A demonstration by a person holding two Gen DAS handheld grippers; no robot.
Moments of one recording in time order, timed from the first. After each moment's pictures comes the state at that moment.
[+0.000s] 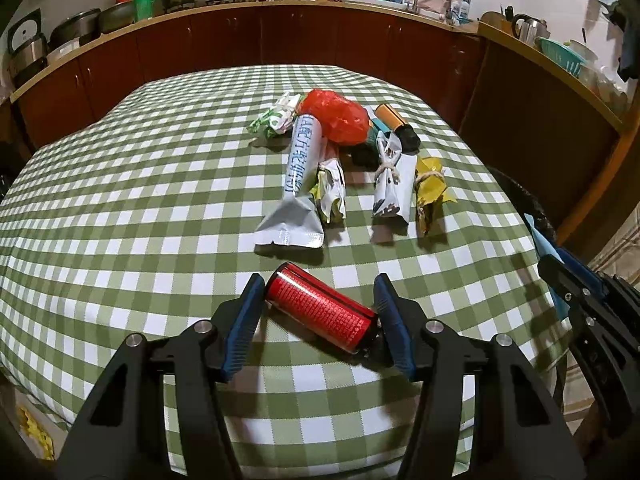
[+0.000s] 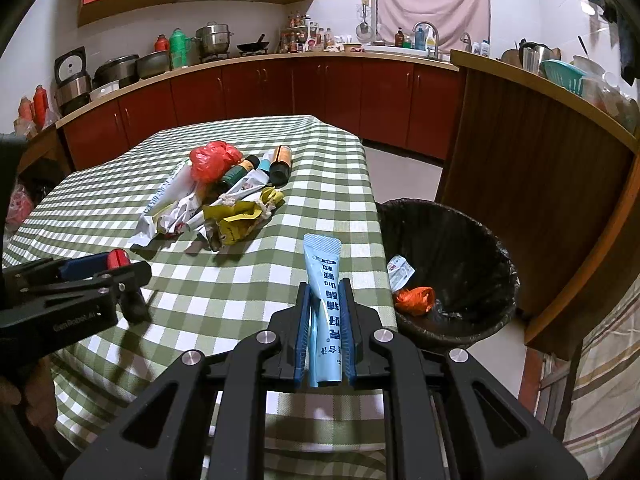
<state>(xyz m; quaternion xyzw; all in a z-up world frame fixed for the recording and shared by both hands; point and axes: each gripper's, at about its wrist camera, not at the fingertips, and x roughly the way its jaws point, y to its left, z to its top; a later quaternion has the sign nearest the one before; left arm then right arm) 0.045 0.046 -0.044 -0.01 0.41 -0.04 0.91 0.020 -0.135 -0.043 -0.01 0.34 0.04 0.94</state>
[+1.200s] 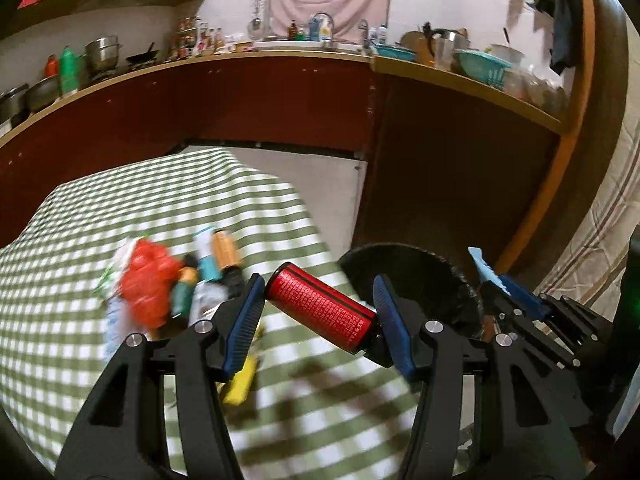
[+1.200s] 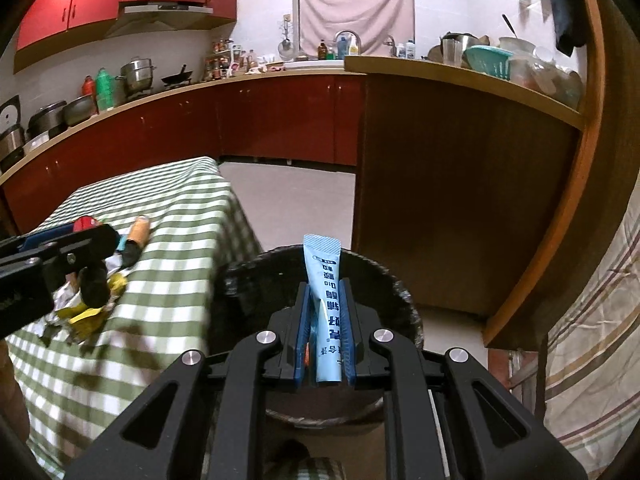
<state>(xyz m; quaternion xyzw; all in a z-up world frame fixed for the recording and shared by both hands) 0.117 -0.094 0.011 0.03 0.33 -0.16 0.93 0.076 -0.247 -0.030 0.03 0.31 -0.07 0.95</state>
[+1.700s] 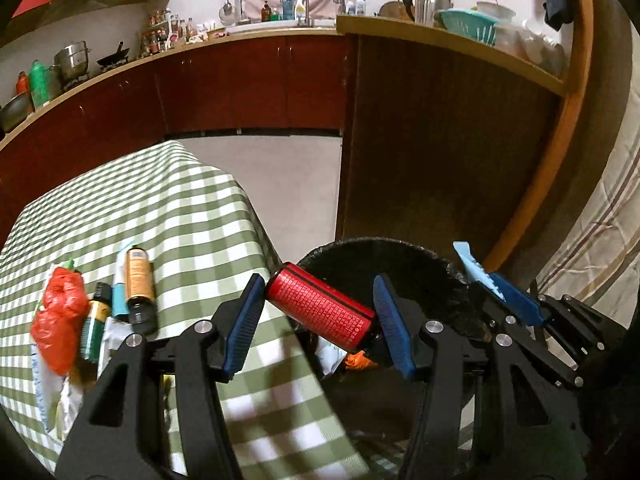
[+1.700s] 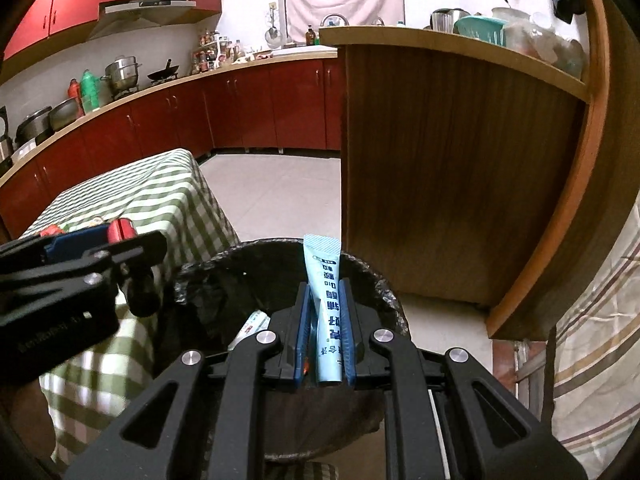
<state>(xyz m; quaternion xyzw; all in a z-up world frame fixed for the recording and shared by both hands) 0.167 -0.167 -0.029 0.07 0.36 -0.18 0.91 0.110 -0.283 -0.059 0.06 0.33 -0.08 0.94</state>
